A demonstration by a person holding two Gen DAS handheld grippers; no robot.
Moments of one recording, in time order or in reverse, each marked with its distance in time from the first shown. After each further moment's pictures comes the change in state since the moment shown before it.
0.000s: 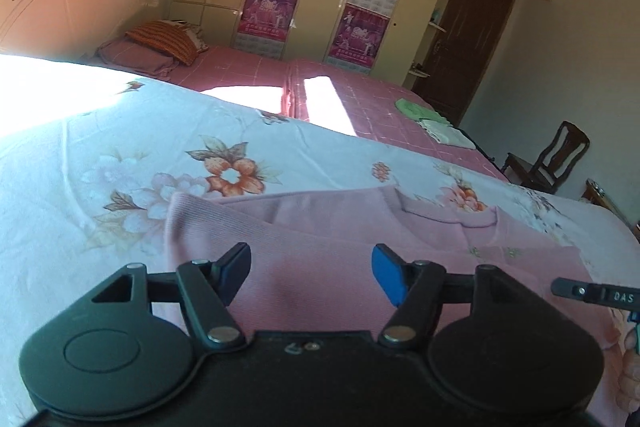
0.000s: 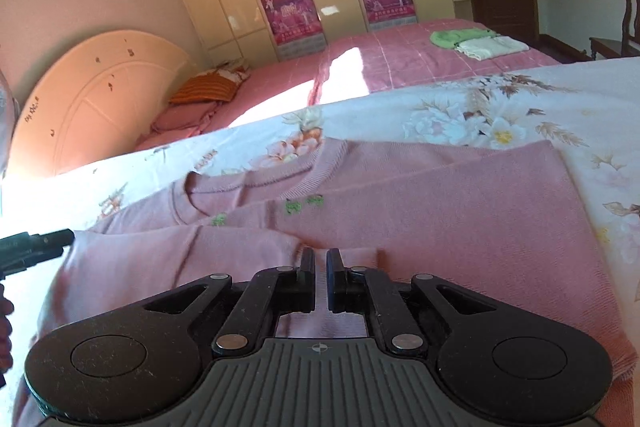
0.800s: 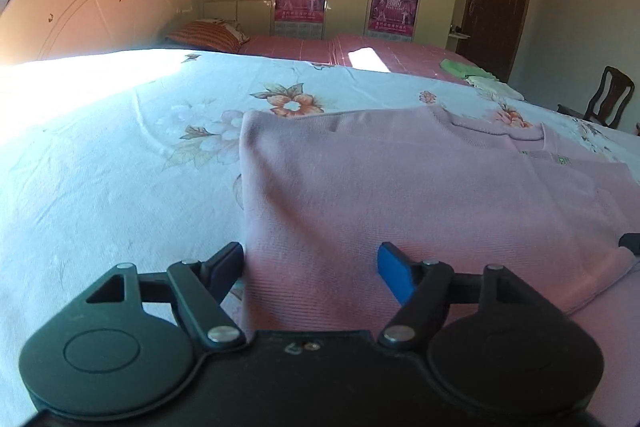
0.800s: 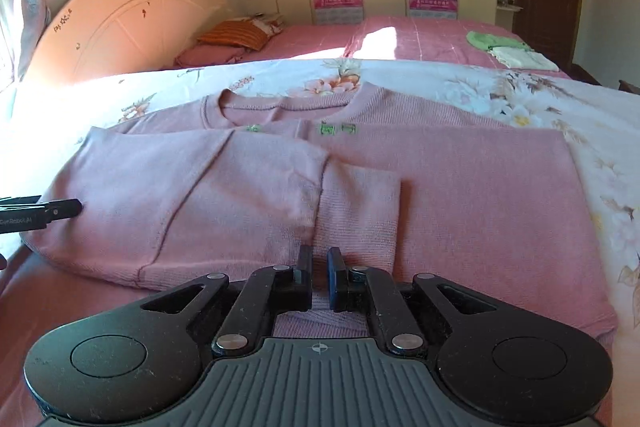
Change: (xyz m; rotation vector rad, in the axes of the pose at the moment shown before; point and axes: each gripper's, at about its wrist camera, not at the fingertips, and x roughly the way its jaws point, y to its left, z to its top) left arm -0.029 0.010 -0.051 0.099 0.059 0.217; right arm -0.015 0.003 -0.044 -0.174 0.092 -0.037
